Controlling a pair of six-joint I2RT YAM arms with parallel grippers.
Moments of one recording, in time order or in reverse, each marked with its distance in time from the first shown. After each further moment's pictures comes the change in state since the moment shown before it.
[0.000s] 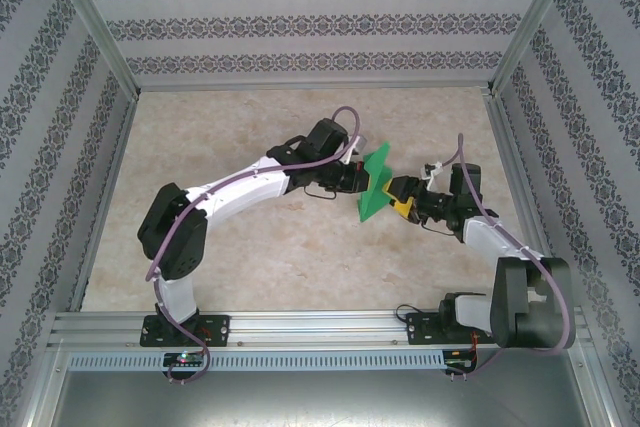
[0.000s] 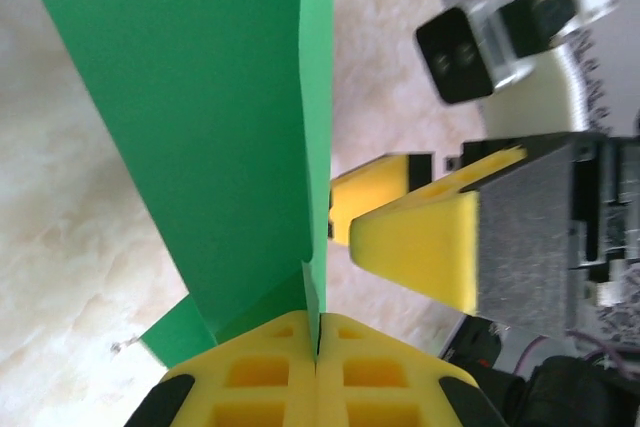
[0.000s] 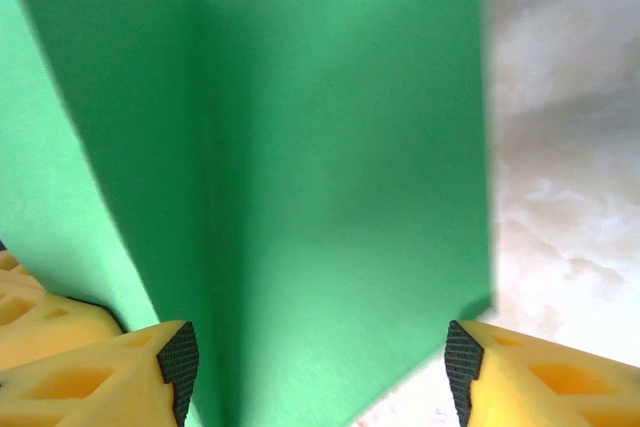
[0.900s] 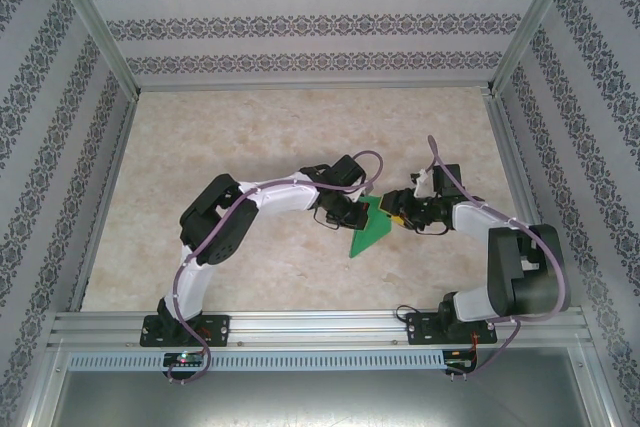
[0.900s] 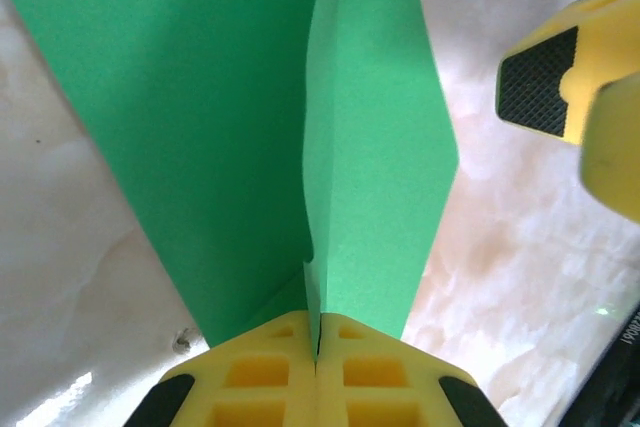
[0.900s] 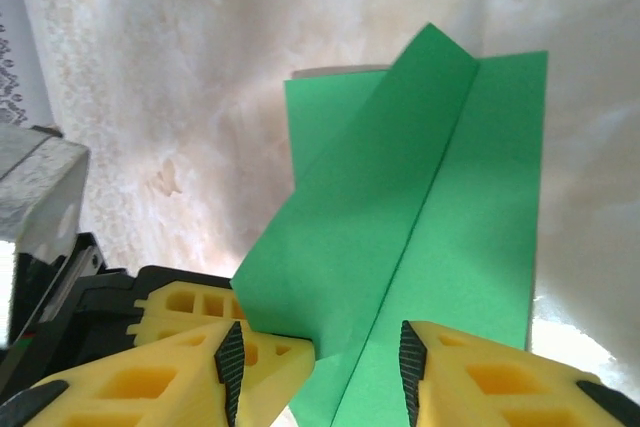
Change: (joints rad) left arm -0.063 0.259 -0.014 -0.082 0.005 0.117; right arm 0.084 0.164 0.084 -0.226 0.206 -0.245
